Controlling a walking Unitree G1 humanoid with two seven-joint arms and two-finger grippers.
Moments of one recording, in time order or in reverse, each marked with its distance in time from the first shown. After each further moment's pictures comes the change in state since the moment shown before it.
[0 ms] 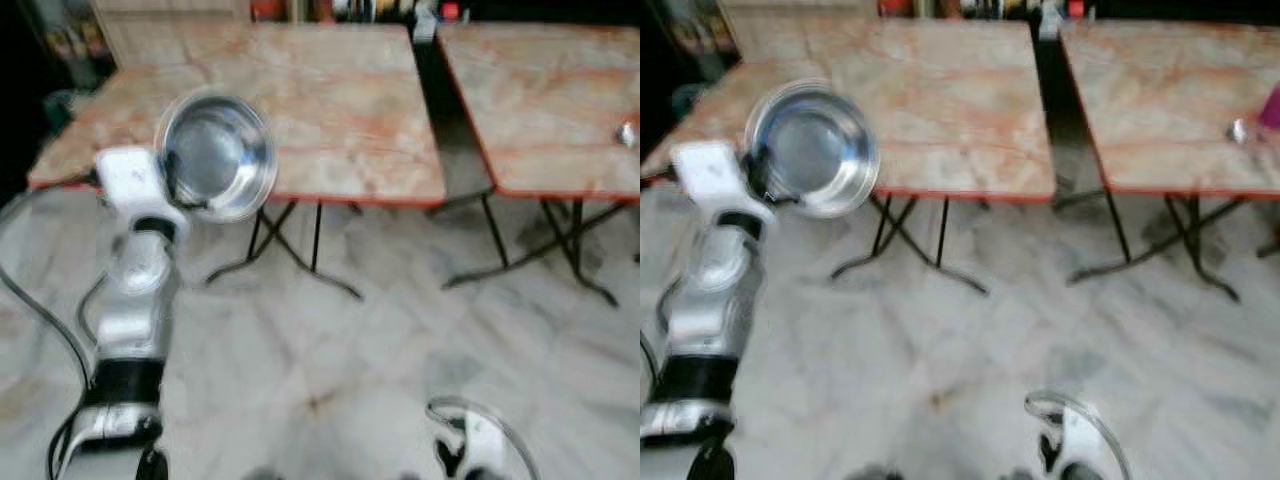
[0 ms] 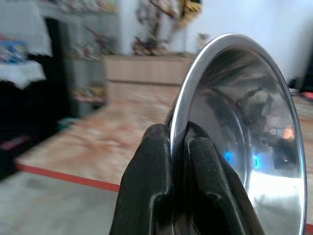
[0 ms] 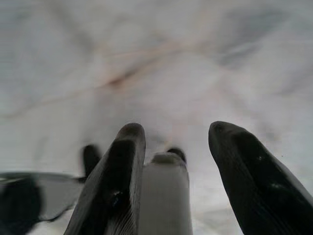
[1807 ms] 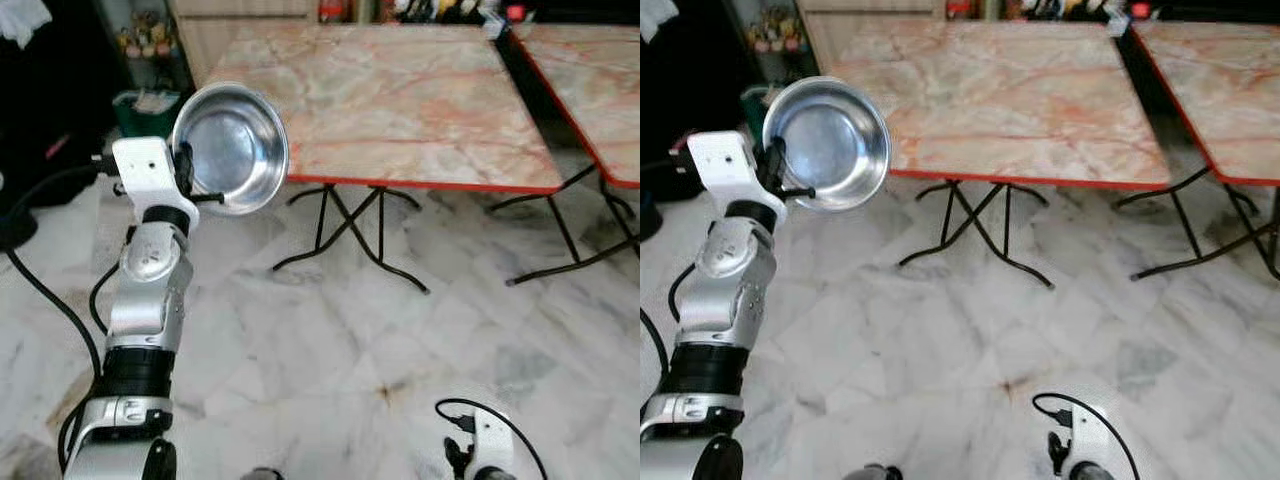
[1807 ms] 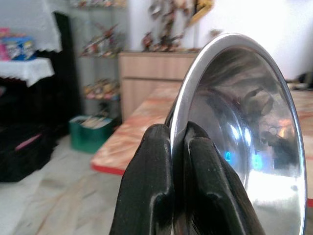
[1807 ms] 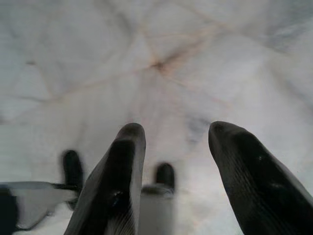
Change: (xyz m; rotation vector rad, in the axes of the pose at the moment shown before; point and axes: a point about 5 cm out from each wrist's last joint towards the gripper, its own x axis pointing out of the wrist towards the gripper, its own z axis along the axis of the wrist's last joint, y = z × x) left arm 0.005 -0.008 0.003 -0.007 0.020 -0.023; right arm 0.001 -0.006 0.010 0.014 -0.016 -0.019
